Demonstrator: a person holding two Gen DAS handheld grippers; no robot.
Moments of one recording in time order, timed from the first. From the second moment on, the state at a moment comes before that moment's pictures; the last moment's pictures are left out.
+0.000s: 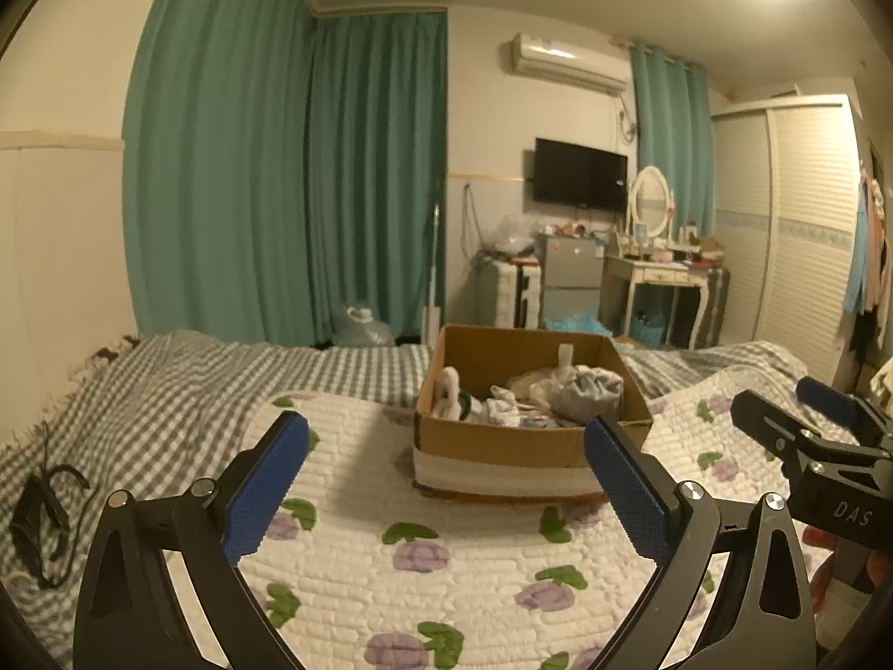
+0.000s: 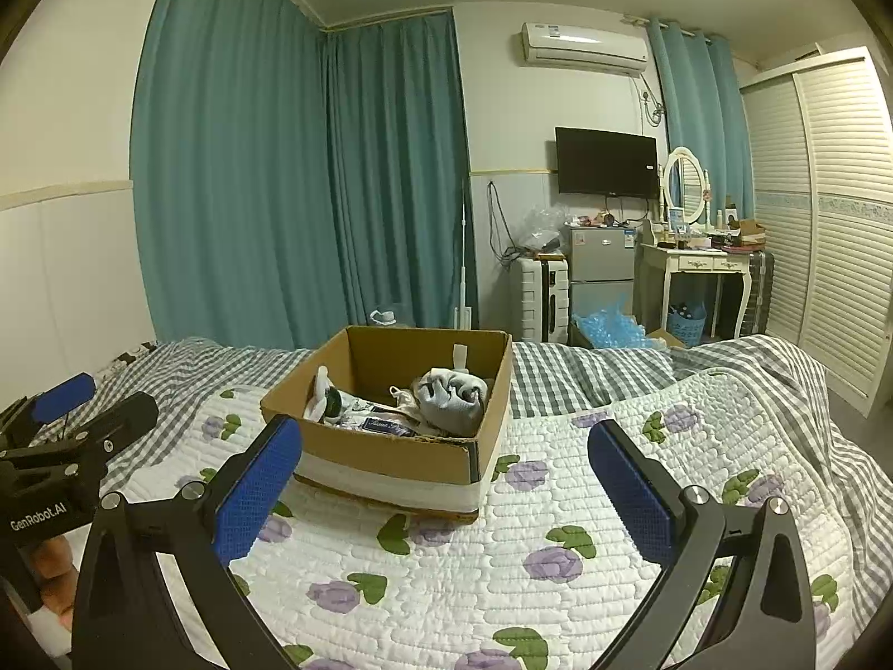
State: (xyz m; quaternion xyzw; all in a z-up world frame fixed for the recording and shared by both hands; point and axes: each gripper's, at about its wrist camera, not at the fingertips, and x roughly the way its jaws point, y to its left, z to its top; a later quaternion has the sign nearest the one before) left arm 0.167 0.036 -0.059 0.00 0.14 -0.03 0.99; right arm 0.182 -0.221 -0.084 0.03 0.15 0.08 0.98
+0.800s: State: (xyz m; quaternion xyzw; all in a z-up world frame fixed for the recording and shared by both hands) left arm 0.166 0.034 -0.063 0.01 0.14 -0.02 0.99; right arm 0.181 -0.221 -0.085 0.03 0.15 0.08 0.98
